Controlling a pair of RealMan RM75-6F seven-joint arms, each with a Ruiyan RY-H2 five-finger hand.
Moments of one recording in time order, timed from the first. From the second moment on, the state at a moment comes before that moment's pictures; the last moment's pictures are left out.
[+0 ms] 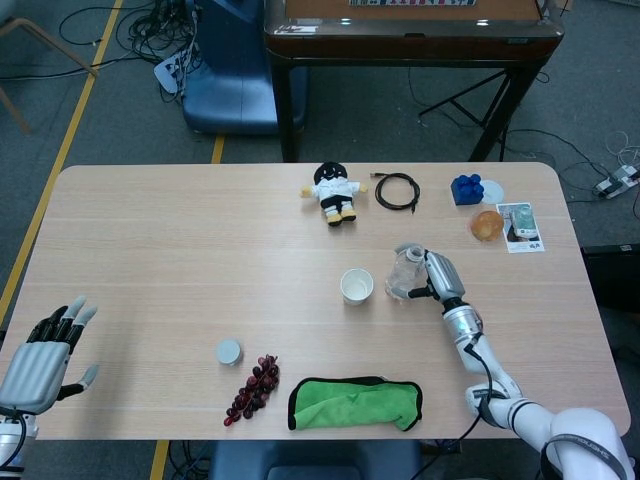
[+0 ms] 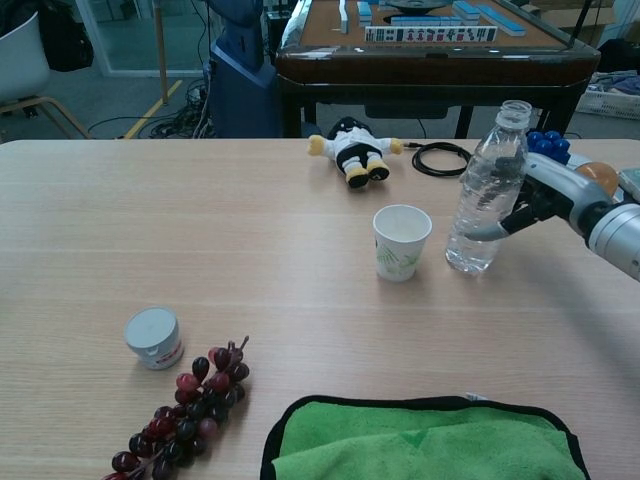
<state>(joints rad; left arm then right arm) -0.13 -1.04 0.00 -1.81 1.43 1.38 0.26 0.64 -1.83 0.19 -0.75 -1.37 0.94 0.75</state>
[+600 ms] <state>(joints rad) -0.14 -1.05 0.00 -1.80 1.43 1.37 0.28 0.59 -1.68 0.17 -0.93 -1.39 1.02 0.58</state>
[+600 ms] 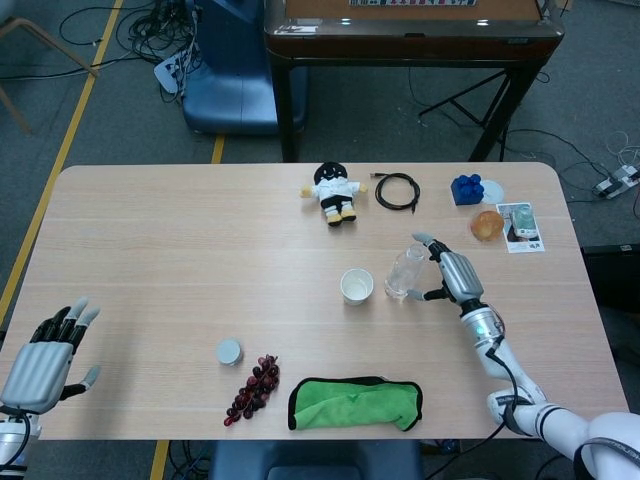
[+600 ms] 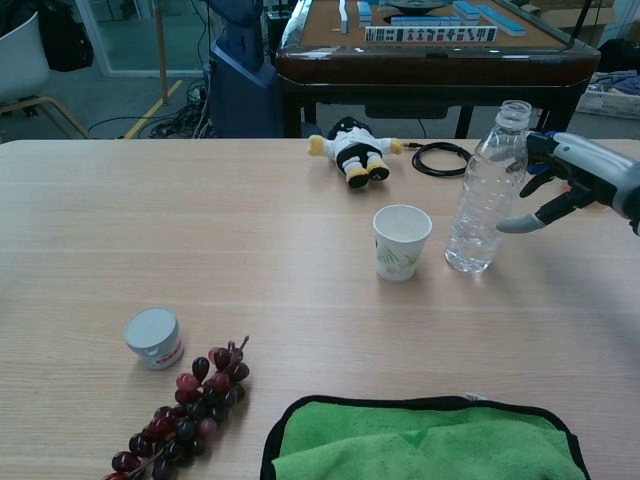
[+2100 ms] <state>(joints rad) -0.14 -1.14 -0.07 -1.70 1.40 1.47 0.32 0.17 -1.20 -0.01 -1.55 -1.50 1.50 -0.19</state>
